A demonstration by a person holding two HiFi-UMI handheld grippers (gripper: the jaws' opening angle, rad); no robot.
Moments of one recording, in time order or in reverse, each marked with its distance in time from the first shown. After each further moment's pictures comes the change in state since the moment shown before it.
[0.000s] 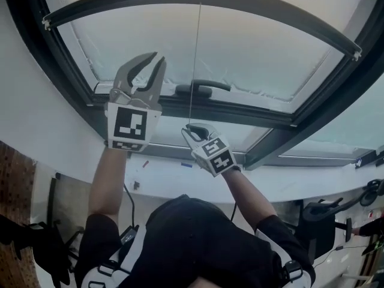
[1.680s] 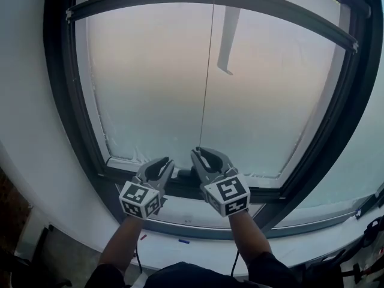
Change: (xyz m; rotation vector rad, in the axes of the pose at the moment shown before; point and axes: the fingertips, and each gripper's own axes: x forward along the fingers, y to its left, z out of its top) left arm 0.000 -0.029 -0.062 -0.561 -0.017 -0.122; right arm -0.090 -0.053 0.239 -0.236 -0.496 -0.196
